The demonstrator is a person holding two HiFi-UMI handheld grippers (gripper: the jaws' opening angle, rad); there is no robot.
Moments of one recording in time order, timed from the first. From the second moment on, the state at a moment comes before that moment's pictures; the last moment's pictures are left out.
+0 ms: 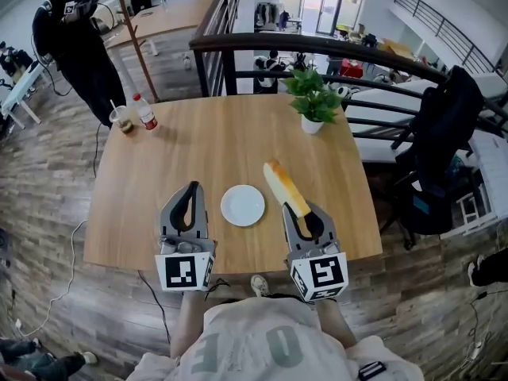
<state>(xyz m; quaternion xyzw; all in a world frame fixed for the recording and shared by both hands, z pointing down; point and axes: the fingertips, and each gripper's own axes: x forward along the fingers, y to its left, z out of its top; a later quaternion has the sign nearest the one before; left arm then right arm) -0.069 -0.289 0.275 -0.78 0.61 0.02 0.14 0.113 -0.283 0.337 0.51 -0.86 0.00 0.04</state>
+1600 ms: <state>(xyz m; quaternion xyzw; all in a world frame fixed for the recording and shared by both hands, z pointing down) -0.119 -0.346 0.345 -0.80 0.60 -0.02 0.05 0.031 -0.382 0.462 0.38 -0.80 -0.19 0.42</state>
